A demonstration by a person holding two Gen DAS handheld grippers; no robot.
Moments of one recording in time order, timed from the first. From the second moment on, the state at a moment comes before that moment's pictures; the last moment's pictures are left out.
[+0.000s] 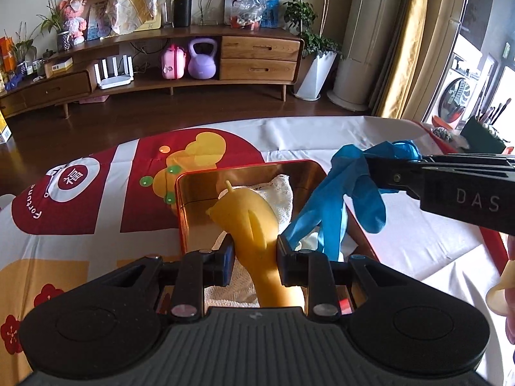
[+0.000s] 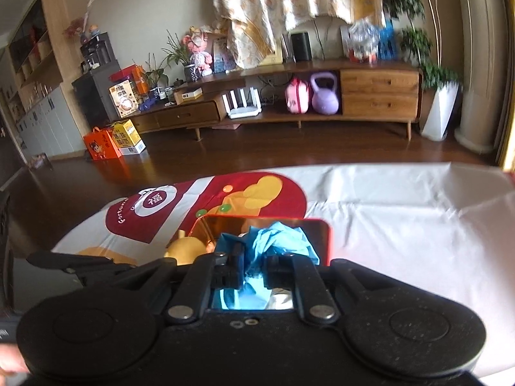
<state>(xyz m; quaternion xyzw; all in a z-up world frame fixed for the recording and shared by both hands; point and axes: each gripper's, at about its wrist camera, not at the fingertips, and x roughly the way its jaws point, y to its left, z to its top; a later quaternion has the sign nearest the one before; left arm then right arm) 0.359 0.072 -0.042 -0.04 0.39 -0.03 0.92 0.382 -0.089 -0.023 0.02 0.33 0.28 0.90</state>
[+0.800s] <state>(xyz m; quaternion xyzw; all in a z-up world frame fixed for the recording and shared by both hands) 0.400 0.072 -0.102 -0.02 0.44 -0.03 0.90 0.397 -0.075 -0.093 -0.03 0.39 0.27 0.88</state>
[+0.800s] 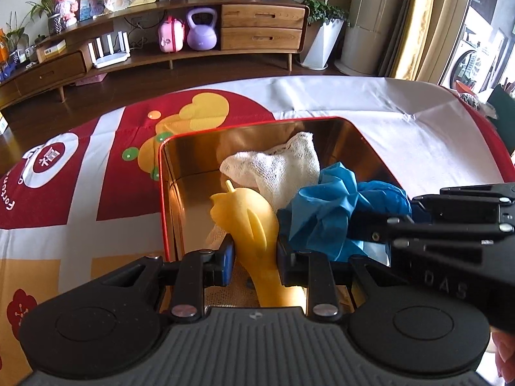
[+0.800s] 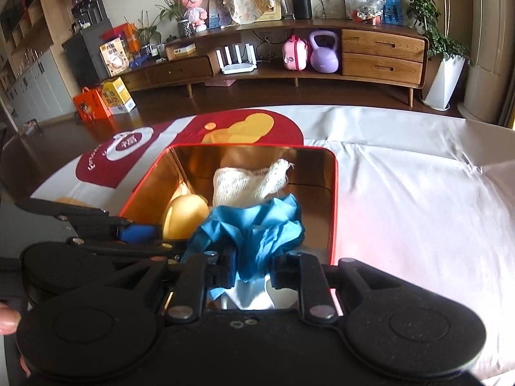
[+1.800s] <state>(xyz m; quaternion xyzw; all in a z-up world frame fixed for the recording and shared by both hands) 0.350 0.074 -0.054 -0.05 0.41 -0.03 0.91 0.342 -0.107 -0.036 -0.03 0.37 0.27 0.89</state>
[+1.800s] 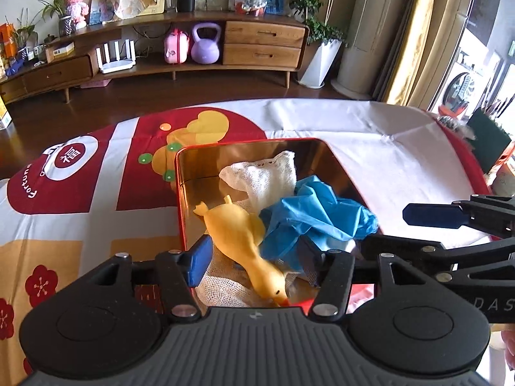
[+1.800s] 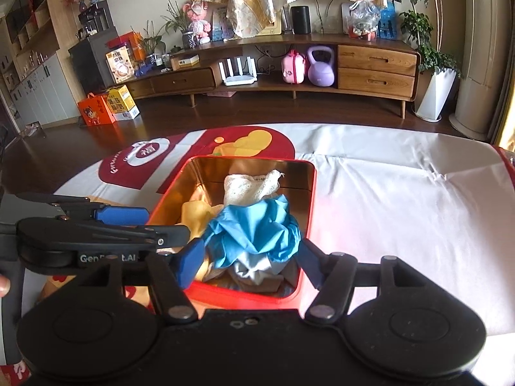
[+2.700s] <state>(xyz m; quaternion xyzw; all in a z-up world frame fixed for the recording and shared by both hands) 0.220 0.055 0.008 -0.07 0.36 -0.04 0.93 0.212 -0.158 0.004 -0.02 0.33 0.28 0.90</state>
